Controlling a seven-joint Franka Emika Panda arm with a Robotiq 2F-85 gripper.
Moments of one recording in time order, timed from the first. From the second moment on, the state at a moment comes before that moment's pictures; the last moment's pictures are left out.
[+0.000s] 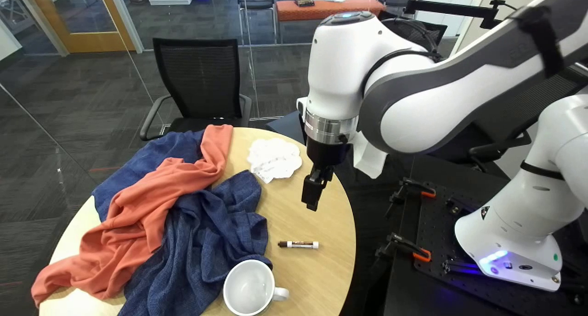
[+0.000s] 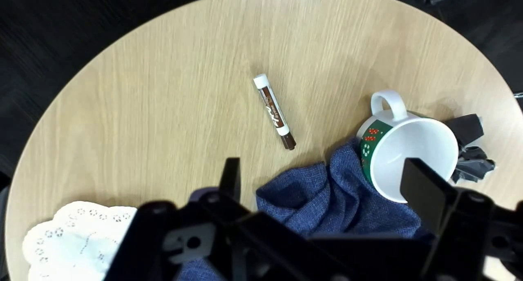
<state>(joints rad) 0.13 -0.16 0.20 -2.54 0.20 2.40 0.18</state>
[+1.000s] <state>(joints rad) 0.14 0.00 0.19 -2.54 0.07 2.58 0.18</state>
